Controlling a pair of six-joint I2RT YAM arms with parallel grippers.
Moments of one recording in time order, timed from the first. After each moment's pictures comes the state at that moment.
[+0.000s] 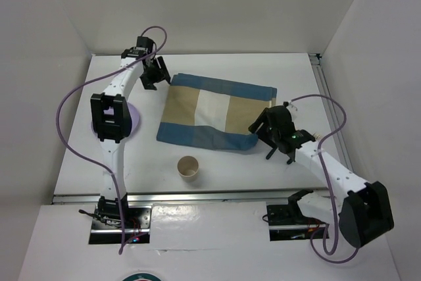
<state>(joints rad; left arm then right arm) -0.09 2.34 2.20 -0.92 0.09 -0.52 0.40 1.12 0.66 -0.34 0.17 0.96</state>
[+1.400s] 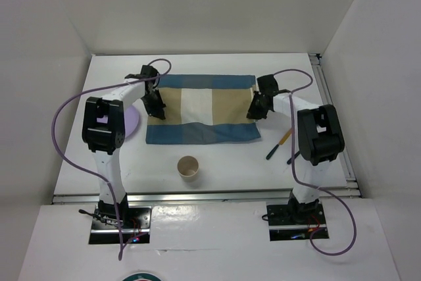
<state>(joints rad) -0.13 2.08 1.55 -0.76 0.11 -0.55 0.23 1.87 1.17 -0.34 -0.07 0.63</state>
